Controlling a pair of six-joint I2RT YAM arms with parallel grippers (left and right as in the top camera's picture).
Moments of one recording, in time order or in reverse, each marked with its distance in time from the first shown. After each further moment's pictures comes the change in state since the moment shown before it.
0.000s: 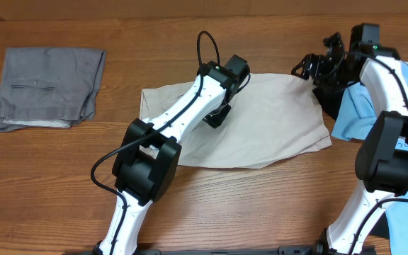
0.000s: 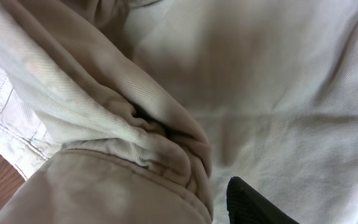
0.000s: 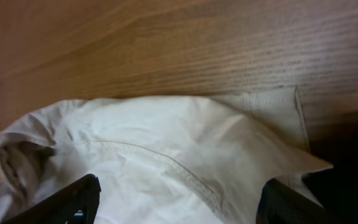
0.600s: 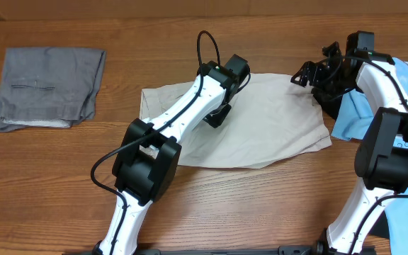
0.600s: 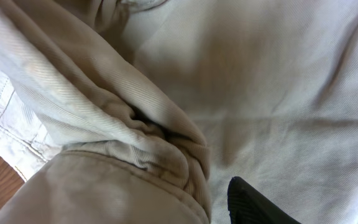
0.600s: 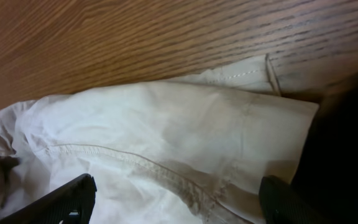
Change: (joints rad) left arm 0.001 0.000 0.000 0.008 0.000 0.000; right arm -0.003 0.023 -0.094 0.069 0.055 0.053
